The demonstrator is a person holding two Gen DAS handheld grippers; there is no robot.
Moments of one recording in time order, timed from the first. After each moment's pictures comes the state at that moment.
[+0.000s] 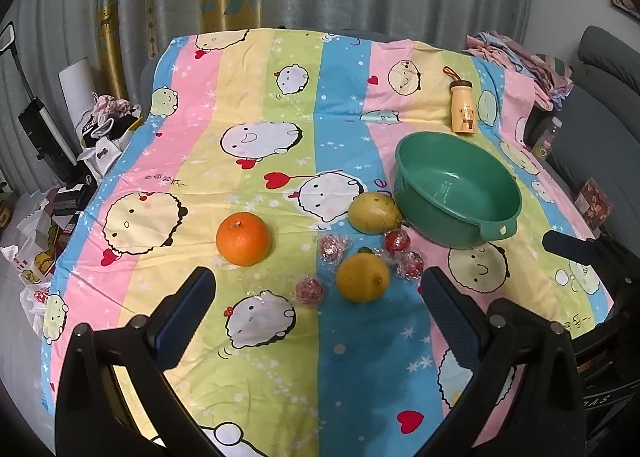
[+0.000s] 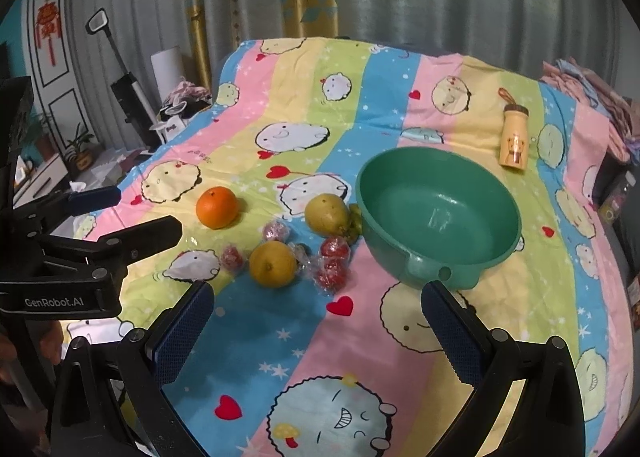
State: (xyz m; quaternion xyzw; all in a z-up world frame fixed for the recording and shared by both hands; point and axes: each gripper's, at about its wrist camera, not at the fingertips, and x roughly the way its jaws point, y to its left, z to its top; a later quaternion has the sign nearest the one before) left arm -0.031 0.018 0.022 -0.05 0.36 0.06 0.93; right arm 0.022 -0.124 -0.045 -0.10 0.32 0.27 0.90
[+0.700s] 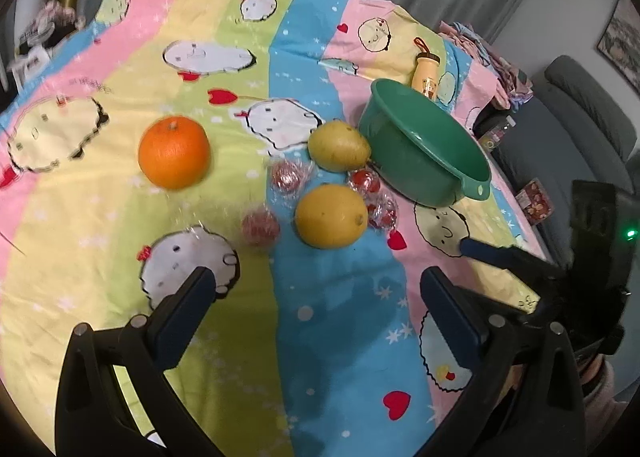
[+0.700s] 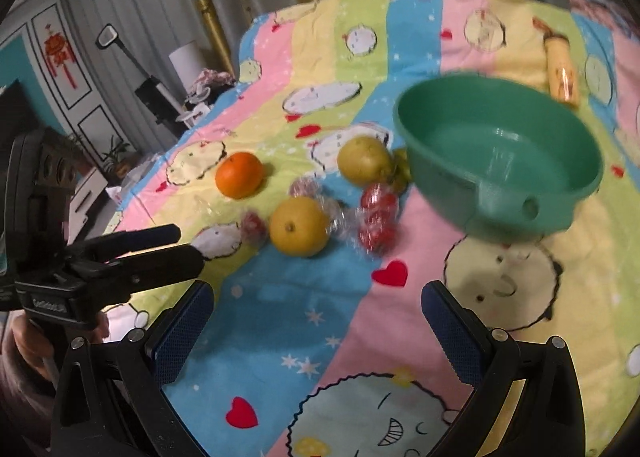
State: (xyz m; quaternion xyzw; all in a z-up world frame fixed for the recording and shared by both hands) left arm -0.021 0.049 -0.056 -0.20 0.40 -0.08 0.89; right arm 0.055 -0.118 -0.115 -0.02 0.38 0.35 0.86
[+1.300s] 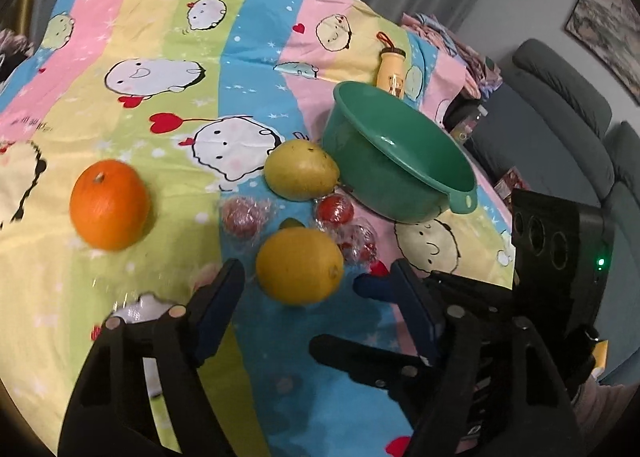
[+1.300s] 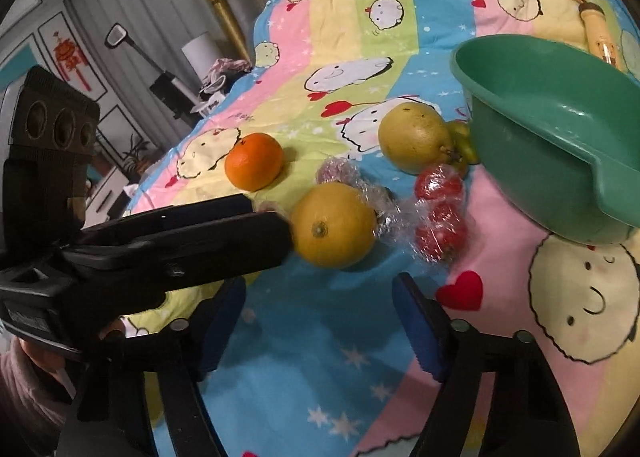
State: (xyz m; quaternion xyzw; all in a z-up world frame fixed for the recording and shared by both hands) left arm 0.030 0.038 -0.059 -0.15 0.39 -0.14 0.90; right arm 0.084 -0.077 -0.147 0.01 0.39 0.39 0.83
